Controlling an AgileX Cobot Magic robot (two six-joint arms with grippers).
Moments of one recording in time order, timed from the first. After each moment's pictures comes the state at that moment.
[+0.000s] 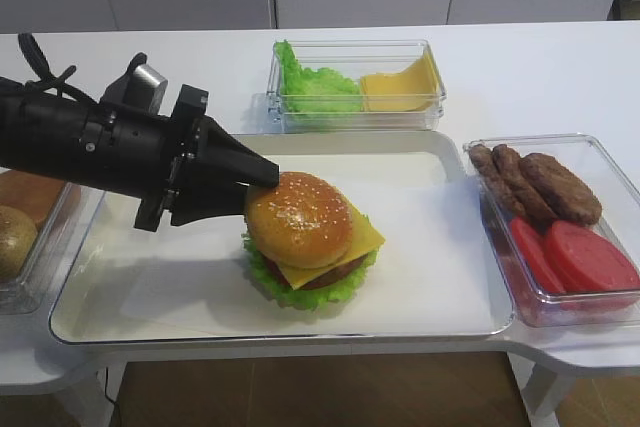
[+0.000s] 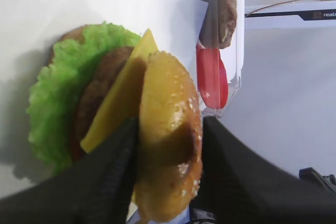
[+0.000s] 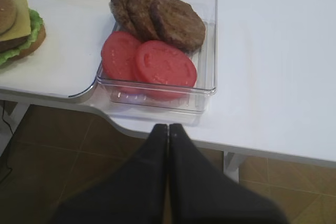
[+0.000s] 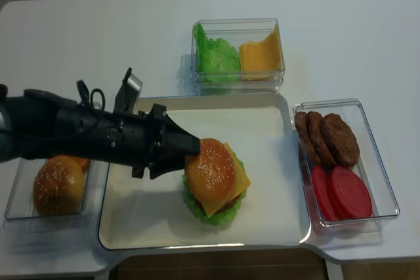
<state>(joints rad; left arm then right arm) -0.15 1.71 -0.88 -1.42 1.12 0.76 0.06 -0.02 -0.48 0.12 1.13 -0.11</state>
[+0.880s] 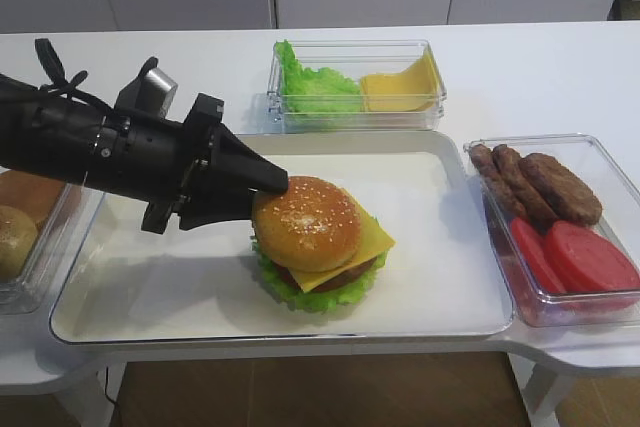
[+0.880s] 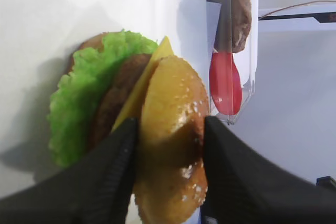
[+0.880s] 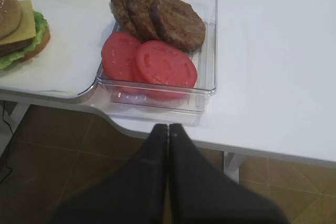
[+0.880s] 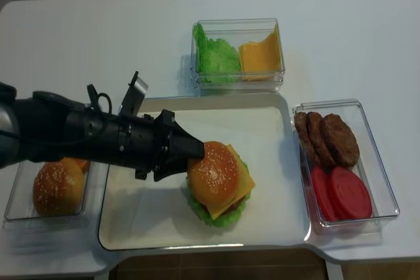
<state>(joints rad) -0.19 1.71 -0.88 -1.42 1.05 0.76 0.06 -0.02 -0.48 0.12 1.13 -0.11</state>
